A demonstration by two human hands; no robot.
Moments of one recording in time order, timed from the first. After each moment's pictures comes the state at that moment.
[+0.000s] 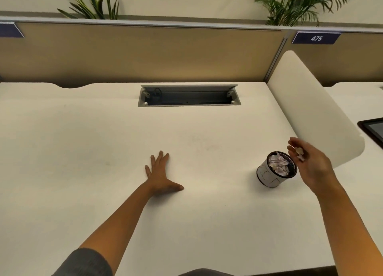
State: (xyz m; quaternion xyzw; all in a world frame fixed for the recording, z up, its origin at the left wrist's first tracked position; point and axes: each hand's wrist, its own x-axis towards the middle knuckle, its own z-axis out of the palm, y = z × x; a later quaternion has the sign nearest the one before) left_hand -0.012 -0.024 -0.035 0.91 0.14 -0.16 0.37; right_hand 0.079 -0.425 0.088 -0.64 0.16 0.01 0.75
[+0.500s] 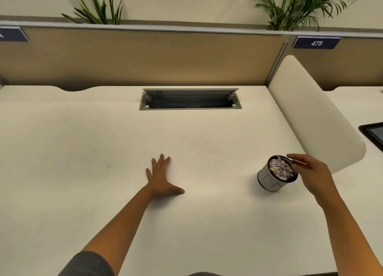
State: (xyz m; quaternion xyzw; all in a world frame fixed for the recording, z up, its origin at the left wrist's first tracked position) left_hand -0.011 -0.023 -0.038 0.90 0.15 -0.15 0.37; right_hand 0.062 -0.438 0.074 -0.86 0.10 0.01 0.50
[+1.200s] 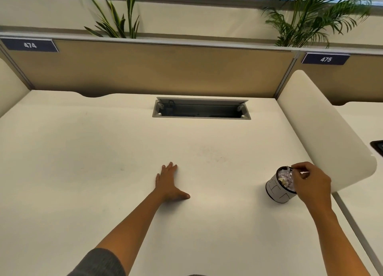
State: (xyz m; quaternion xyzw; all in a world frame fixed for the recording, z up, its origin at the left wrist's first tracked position) left_hand -0.011 -0.016 -0.036 0.92 0.17 -0.14 0.31; right_hand 0.055 -0.404 0.070 -0.91 0.08 -0.14 0.38
